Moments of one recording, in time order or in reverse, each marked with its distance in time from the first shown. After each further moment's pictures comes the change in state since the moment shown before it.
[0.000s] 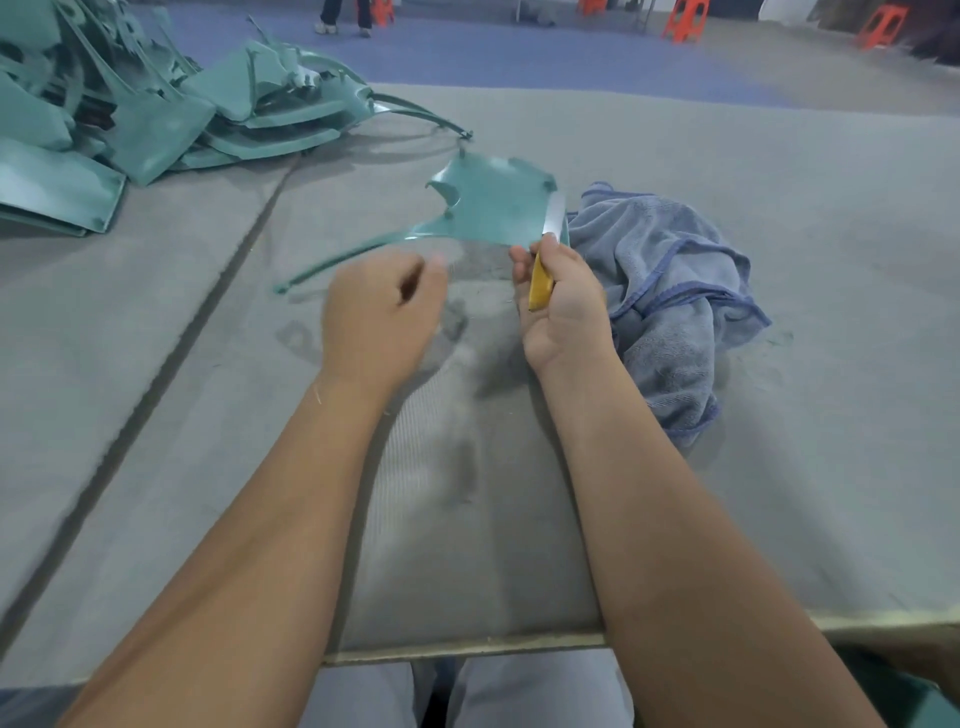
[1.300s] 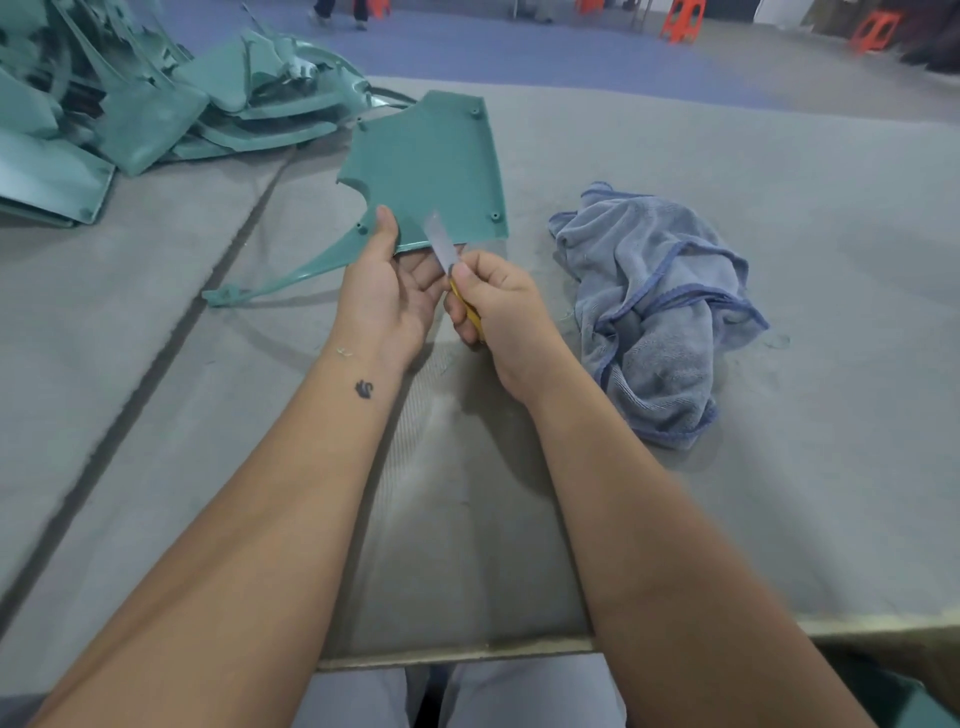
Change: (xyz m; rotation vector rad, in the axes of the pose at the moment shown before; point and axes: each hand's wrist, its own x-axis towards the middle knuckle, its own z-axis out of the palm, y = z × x) left_hand 0.031 0.006 0.021 -1.488 -0.047 -0.795; right_hand -0.021 0.024 0.003 -0.796 -0.490 -0.098
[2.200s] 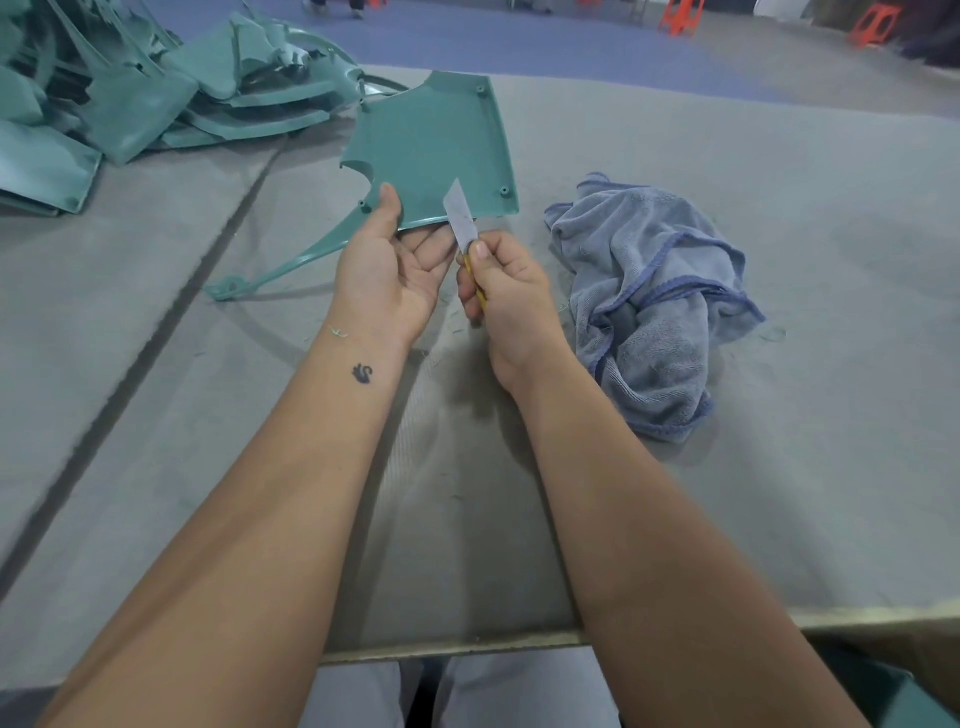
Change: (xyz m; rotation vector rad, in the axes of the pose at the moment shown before) left_hand -0.004 0.002 0.018 -0.126 -0.010 0.001; right_hand 0.003 0.004 -0.001 0.070 0.191 -0.050
